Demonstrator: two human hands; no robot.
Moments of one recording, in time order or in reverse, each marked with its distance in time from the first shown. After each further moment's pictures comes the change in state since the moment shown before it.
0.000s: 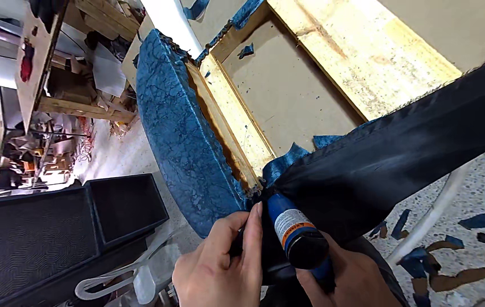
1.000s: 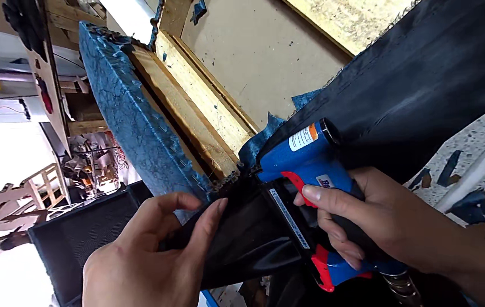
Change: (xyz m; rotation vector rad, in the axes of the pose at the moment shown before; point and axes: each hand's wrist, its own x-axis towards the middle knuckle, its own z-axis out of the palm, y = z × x) left_hand 0.041 0.009 -0.041 0.324 -0.364 -0.067; right_hand 0.046 0.068 -0.026 1.203 -0.501 0.451
